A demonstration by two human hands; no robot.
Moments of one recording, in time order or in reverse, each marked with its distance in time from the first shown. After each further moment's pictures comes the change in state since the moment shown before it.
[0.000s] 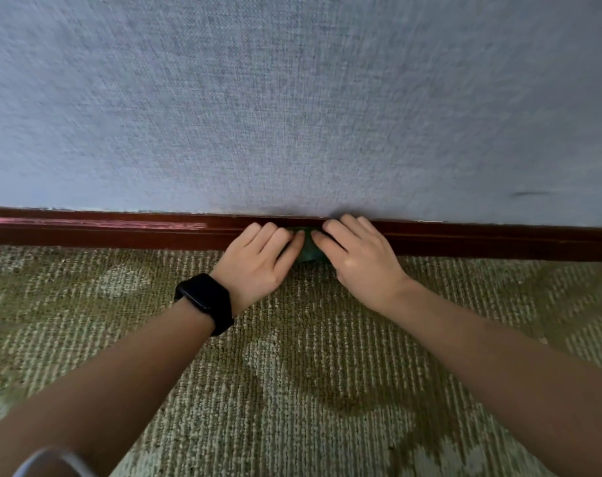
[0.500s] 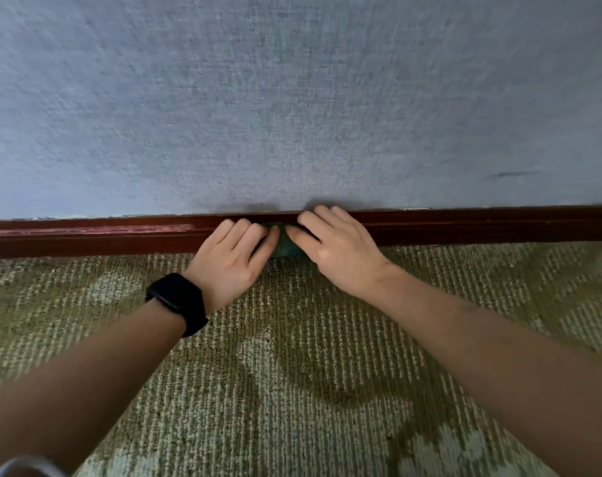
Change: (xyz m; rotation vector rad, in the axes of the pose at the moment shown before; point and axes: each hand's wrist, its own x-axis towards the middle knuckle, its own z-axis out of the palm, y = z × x) left_hand -0.008 -0.010 -0.006 0.007 -0.070 0.037; right_hand 0.007 -0.004 0.000 -0.017 0.038 -0.050
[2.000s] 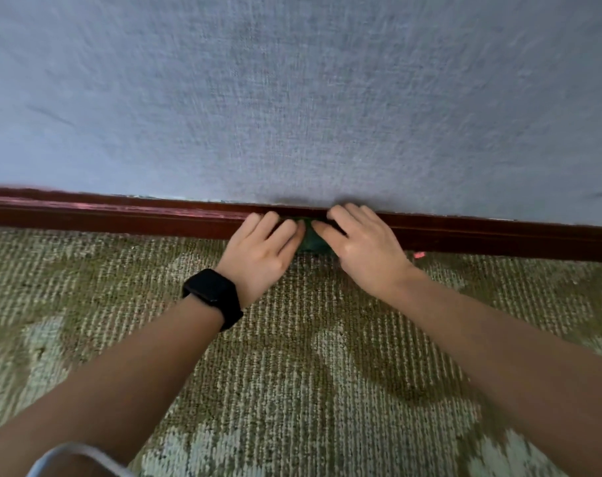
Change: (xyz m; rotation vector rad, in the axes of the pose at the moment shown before) left_hand -0.060 -0.037 -0.007 0.010 0.141 -0.168; right_hand 0.051 -0.060 0.013 -0.003 -0.135 0.060
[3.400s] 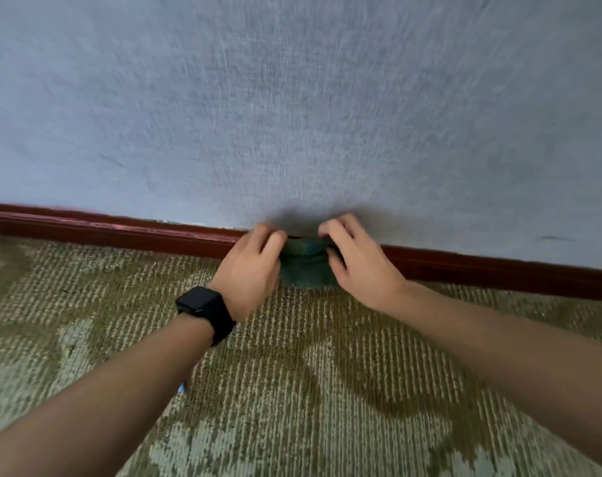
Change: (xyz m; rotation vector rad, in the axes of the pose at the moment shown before) left_hand 0.015 -0.002 -0.057 -0.451 -0.229 -0.445; right_hand 0.006 0.000 -0.044 0.439 -0.098 0.175
